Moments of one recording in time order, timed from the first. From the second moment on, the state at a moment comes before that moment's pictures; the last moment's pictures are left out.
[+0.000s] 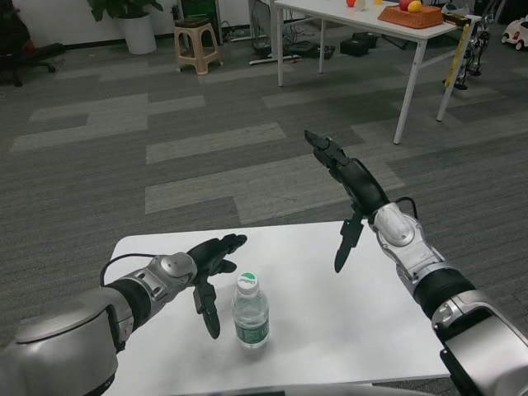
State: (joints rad) left arm -0.83 0.07 -1.18 1.30 -0.67 -0.17 -0.19; right arm -0.47 -0.43 0.24 0.72 0.08 -0.58 0.03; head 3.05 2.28
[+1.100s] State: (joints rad) left arm -0.91 0.01 -1.43 1.22 -0.78 -0.13 -0.23; right arm -0.47 -0.45 0.25 0.71 0.08 -0.58 0.03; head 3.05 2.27
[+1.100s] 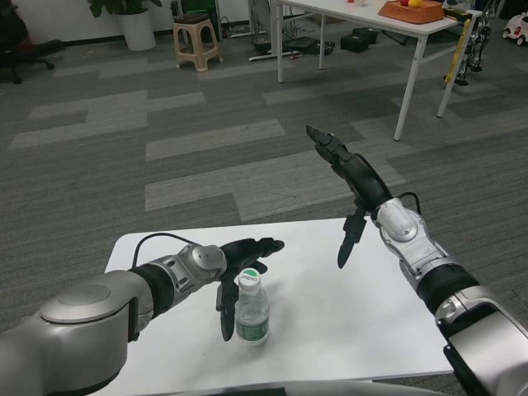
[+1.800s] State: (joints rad) left arm -0.91 0.01 -1.44 1.23 -0.95 -0.11 -0.22; right arm -0.47 -0.45 0.25 0.71 0.08 -0.58 0.03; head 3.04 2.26
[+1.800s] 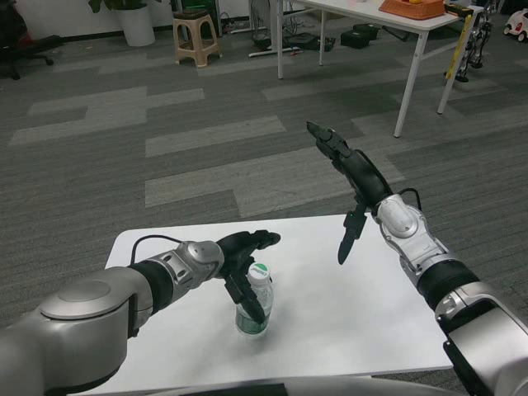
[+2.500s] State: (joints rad) left arm -0.91 0.02 -1.43 1.26 -1.03 -0.12 -0.18; right arm -0.46 -0.45 0.23 0.70 0.08 -0.58 0.03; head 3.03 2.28
